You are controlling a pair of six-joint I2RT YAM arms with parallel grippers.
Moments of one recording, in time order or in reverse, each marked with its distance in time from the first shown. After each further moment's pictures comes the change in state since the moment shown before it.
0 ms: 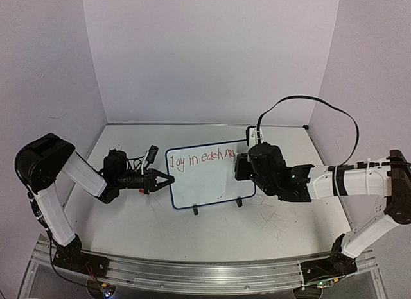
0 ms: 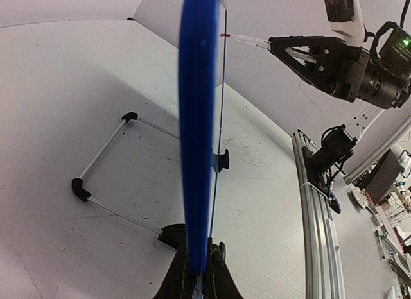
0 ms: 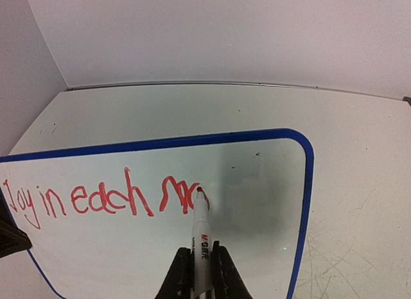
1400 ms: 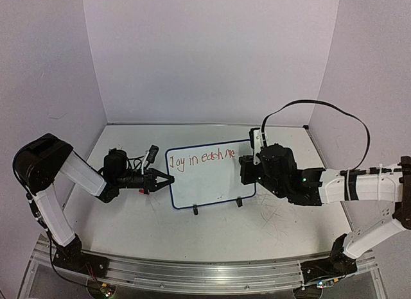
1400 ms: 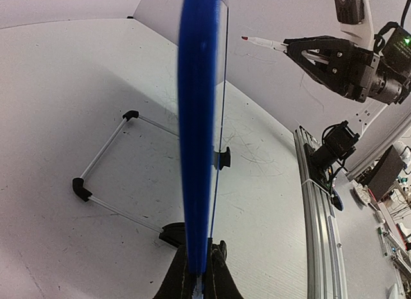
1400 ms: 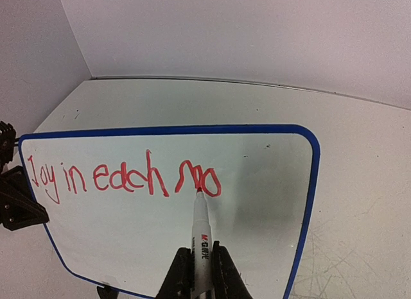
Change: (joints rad) left arm -0.002 -0.019 0.006 -0.044 -0.004 0.028; right arm -0.001 -0.109 -0.078 0.011 -0.104 -0.058
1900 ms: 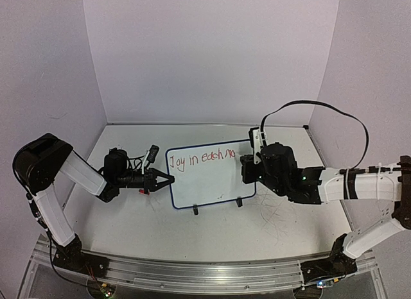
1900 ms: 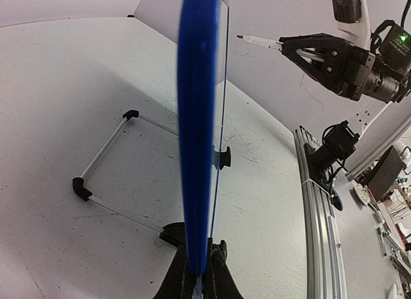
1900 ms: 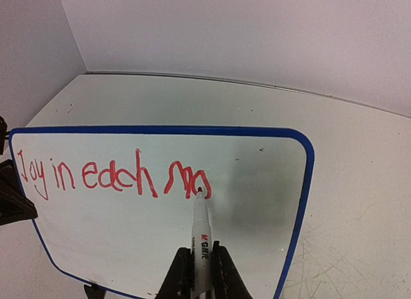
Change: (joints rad) left arm -0.001 0.000 0.007 -0.015 0.000 0.001; right arm -0.024 0.009 0.001 0.000 -0.017 -0.051
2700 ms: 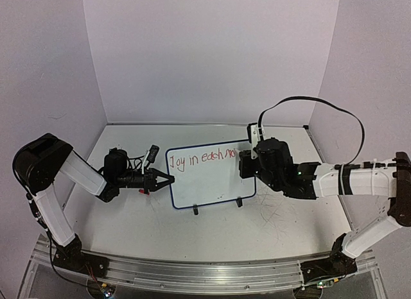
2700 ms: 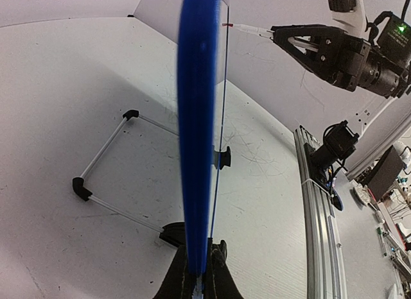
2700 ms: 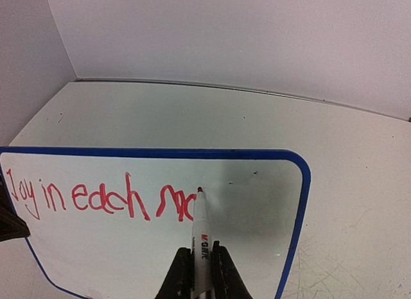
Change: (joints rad) left arm -0.001 -0.001 0.000 -0.002 0.000 0.001; right arm -0.021 0.054 0.060 -0.007 0.026 0.001
